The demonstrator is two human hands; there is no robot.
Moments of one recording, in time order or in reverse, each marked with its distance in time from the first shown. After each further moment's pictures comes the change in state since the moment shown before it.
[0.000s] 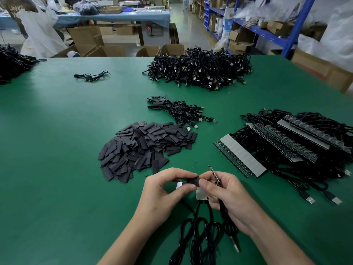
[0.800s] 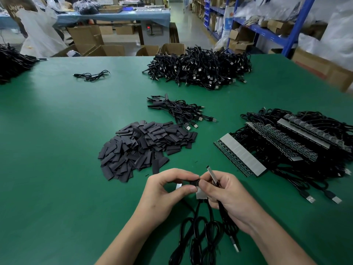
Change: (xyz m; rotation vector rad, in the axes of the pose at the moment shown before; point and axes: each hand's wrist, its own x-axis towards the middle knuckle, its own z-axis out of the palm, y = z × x) left_hand 0.001 -0.004 -0.001 -0.110 -0.072 -0.087; right_hand -0.001 -0.001 0.000 -0.025 -0.045 -0.001
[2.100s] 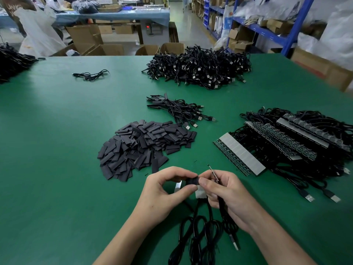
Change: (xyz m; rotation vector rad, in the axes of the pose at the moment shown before) left_hand -0.001 0.004 0.000 -0.016 -0.003 0.009; right_hand -0.001 -0.005 0.001 0.015 0.018 0.017
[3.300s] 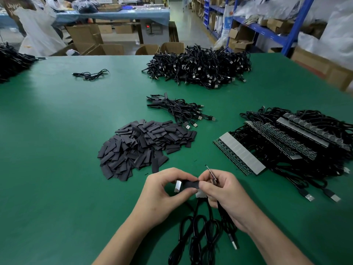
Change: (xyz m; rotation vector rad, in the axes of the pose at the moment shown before) left_hand 0.002 -0.004 -0.004 0.257 -0.030 0.137; right_hand 0.002 0.007 0.005 -0.149 0.062 -0.067
